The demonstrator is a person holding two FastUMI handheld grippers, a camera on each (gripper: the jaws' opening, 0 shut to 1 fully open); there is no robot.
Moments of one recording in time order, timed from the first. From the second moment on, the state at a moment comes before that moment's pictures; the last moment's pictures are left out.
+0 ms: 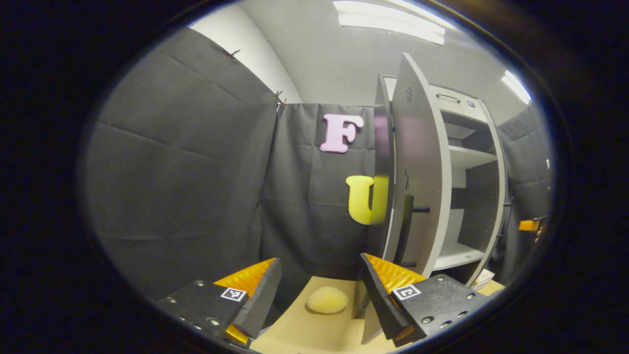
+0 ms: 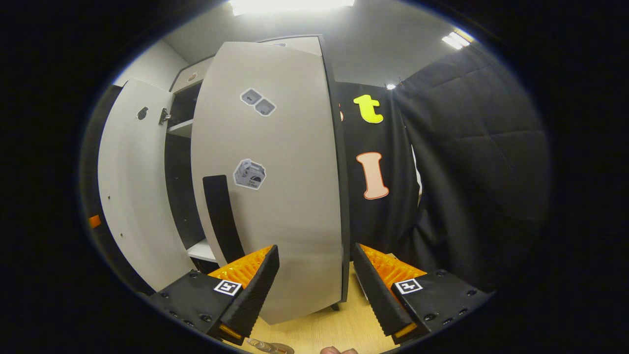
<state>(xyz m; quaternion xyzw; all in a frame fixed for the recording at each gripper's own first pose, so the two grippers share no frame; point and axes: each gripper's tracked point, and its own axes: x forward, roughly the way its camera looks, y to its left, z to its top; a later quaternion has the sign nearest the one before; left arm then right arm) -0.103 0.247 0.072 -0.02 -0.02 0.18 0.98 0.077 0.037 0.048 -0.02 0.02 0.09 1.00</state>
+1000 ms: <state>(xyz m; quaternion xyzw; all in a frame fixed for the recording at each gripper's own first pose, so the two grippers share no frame) 0.010 0.237 0.093 0.00 0.00 0.06 1.00 0.075 0.005 -0.002 0.00 0.07 0.04 1.00</state>
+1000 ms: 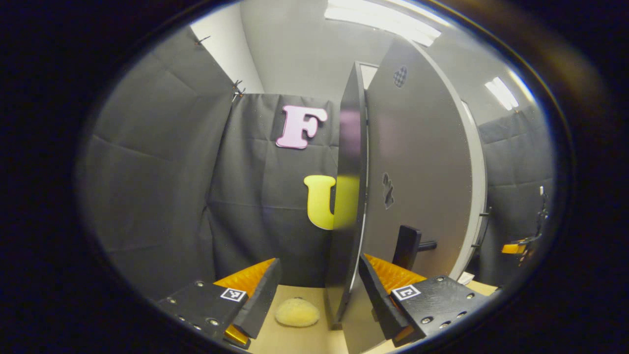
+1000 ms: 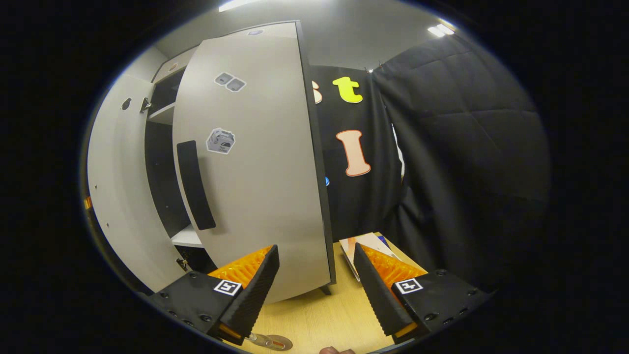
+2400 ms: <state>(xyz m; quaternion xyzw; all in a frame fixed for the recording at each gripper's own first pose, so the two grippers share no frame) 0.079 0.058 0.097 0.05 0.03 0.04 1.00 0.078 -0.064 0.001 0.01 0.09 0.08 0.99</state>
